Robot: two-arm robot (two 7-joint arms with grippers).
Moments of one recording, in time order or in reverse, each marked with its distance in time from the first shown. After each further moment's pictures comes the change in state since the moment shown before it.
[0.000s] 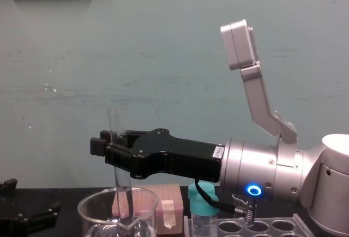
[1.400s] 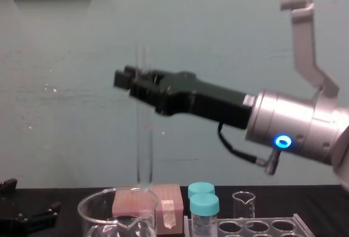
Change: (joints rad) left arm 0.000 0.000 0.000 0.000 0.000 0.000 0.000; right arm -0.046 0.080 0.072 -0.201 0.067 -0.015 -0.019
